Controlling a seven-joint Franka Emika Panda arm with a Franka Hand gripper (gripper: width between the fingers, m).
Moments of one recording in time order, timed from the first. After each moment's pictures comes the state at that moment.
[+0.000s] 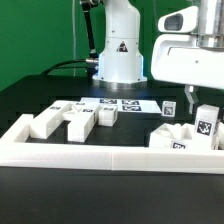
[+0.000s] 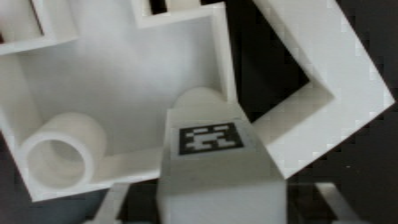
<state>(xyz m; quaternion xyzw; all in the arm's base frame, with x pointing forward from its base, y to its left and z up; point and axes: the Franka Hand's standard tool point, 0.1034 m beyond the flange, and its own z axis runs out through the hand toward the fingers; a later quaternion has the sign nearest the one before) 0.632 0.095 0.077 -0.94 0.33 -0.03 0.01</state>
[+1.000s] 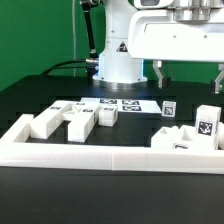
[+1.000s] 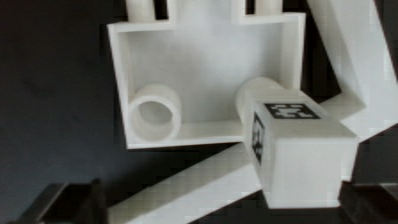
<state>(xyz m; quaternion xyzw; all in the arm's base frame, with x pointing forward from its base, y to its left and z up) 0.606 0.064 0.110 -0.97 0.24 -0.03 0.02</state>
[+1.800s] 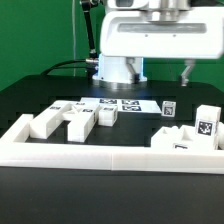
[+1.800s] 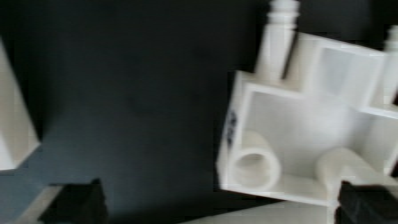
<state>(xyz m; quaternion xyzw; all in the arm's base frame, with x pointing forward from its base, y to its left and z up) 0.546 0.005 0.104 -0.99 0.10 -0.04 0.01</state>
